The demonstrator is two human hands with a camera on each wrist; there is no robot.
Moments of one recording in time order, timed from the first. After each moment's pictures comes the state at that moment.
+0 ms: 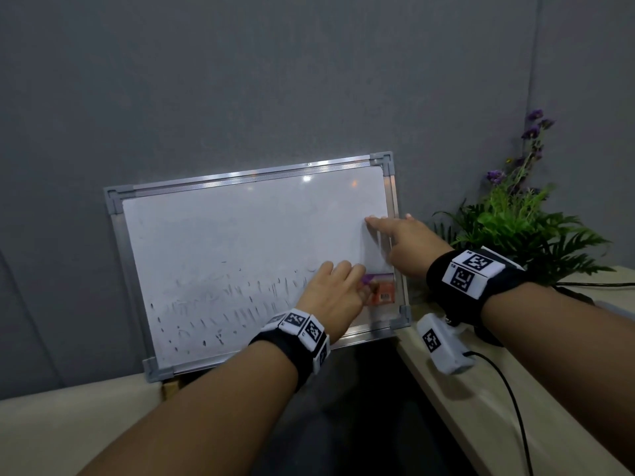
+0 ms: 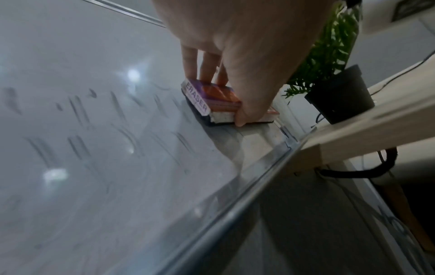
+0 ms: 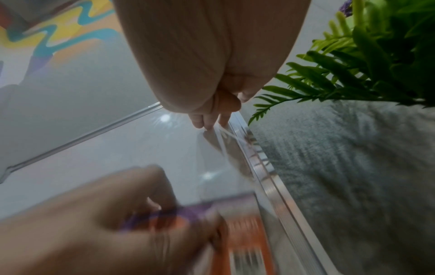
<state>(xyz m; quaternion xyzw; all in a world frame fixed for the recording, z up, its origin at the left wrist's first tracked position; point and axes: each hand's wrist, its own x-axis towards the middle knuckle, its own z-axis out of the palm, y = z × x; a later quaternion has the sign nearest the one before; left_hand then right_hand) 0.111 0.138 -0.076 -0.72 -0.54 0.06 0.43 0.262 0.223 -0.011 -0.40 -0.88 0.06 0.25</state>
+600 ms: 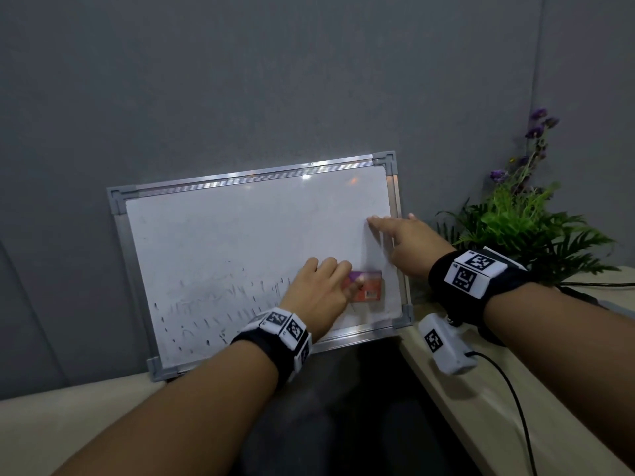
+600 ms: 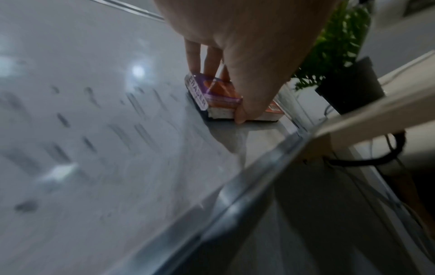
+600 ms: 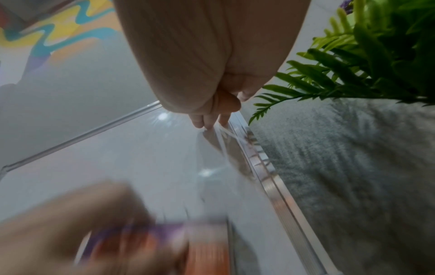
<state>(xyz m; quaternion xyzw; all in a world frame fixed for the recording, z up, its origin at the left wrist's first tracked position) 0.090 0.126 -0.069 -0.71 -0.54 0.07 0.44 0.257 0.234 -0.016 -0.40 -0.88 0.04 0.26</state>
